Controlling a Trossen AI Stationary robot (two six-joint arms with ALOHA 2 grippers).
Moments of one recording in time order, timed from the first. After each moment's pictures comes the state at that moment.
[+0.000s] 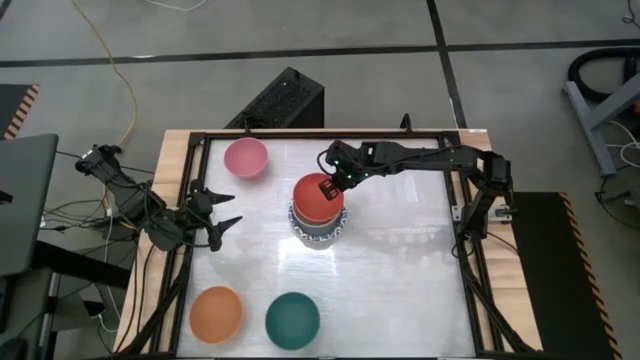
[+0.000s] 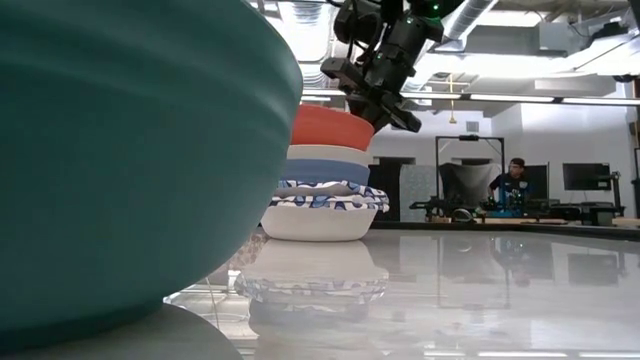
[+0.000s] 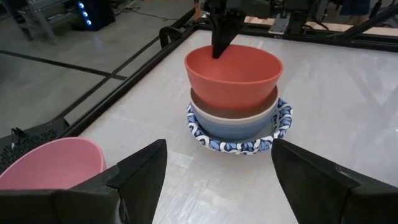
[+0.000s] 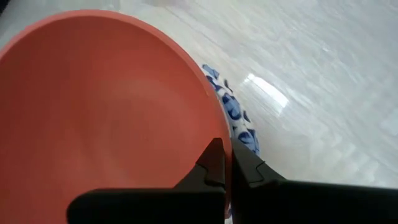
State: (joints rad) left arm -0.69 0.62 0.66 -0.66 -1.00 -0.52; right arm -0.25 1.72 1.43 -0.69 0.00 0.65
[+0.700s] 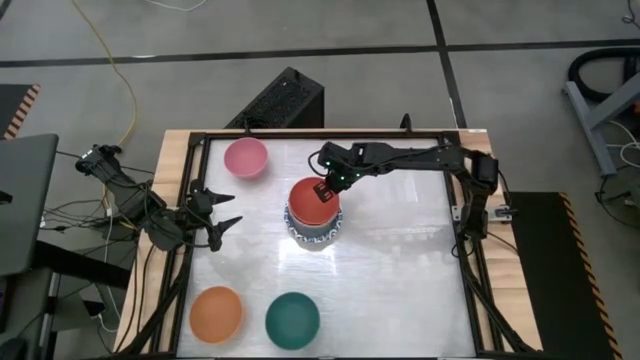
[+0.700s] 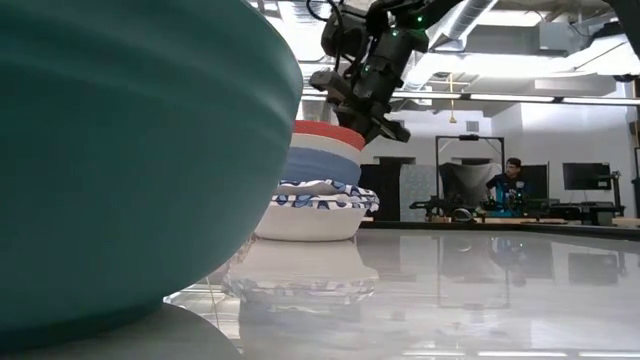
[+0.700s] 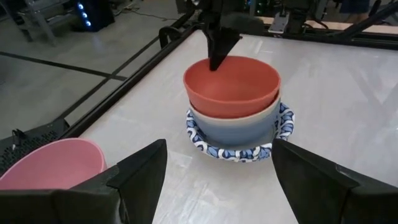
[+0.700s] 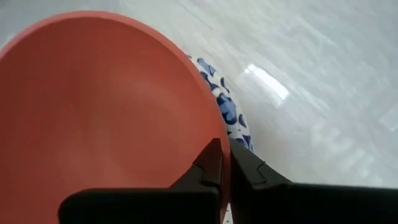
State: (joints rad) left arm -0.69 0.62 0.66 -0.66 -1.00 -0.51; right arm -0.26 1.81 1.50 -0.70 -0.03 0.62
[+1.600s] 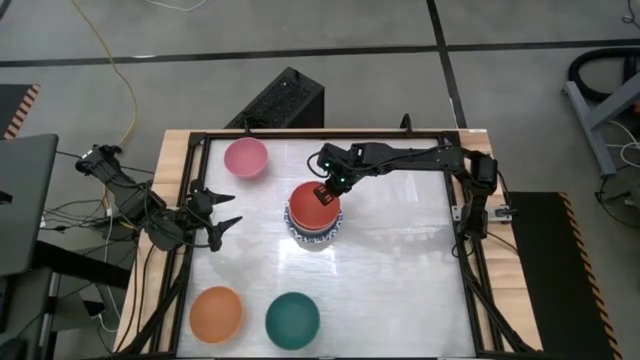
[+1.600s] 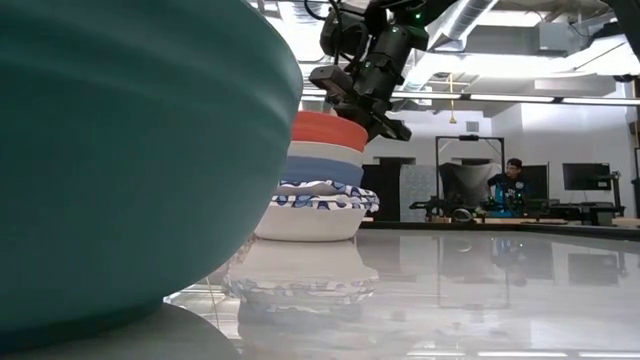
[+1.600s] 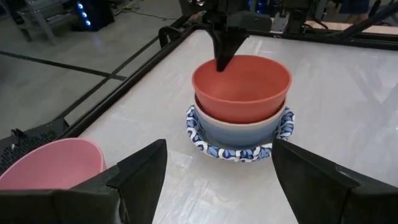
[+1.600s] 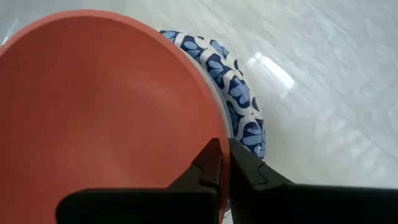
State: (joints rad) left arm -0.69 0.62 0.66 -0.66 -1.00 -0.51; right arm -0.24 1.82 1.52 -0.75 -0.08 0.62
